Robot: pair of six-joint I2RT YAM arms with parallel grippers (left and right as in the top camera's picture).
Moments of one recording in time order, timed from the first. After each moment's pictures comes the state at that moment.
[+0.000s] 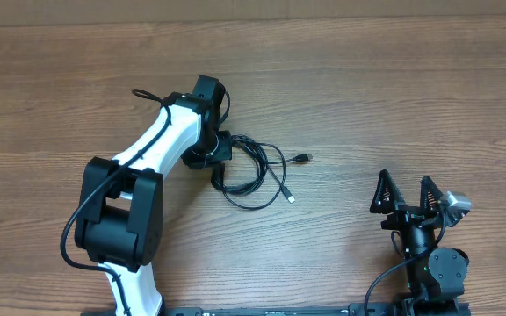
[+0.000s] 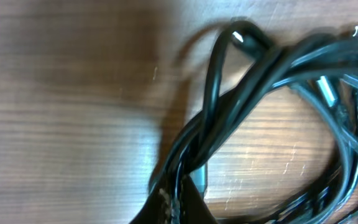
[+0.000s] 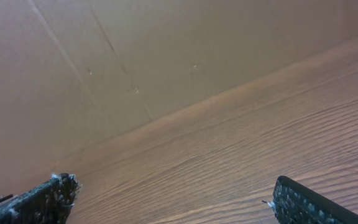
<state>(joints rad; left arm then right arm) -0.30 1.98 1.39 -0.93 0.10 -0.37 0.06 0.02 0.02 -0.03 0.05 0.44</state>
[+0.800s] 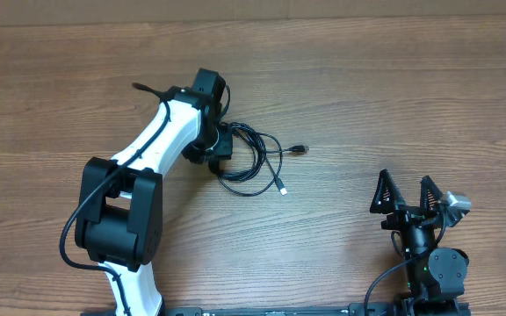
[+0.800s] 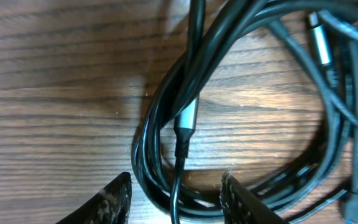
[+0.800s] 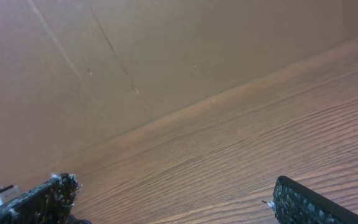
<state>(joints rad) -0.30 1.99 1.42 -0.93 0.10 -0.34 0.06 0.02 0.02 -0.03 0.05 0.44</state>
